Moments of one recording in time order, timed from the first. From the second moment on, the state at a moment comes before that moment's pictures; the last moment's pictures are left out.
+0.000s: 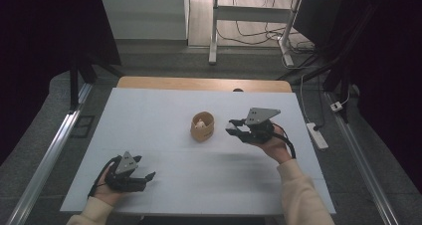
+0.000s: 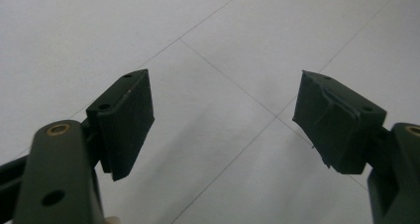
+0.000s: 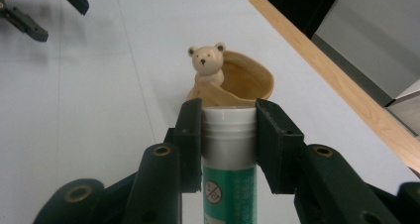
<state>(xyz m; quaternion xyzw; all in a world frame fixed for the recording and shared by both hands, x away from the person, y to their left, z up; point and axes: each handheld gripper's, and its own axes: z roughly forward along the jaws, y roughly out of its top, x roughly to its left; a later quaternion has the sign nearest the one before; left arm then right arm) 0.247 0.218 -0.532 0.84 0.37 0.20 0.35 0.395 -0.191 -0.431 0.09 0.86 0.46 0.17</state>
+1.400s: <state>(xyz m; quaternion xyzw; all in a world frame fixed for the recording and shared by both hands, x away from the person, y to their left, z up) 0.247 0.216 -0.533 0.84 0.37 0.20 0.35 0.389 -0.177 -0.422 0.11 0.84 0.49 0.20</state>
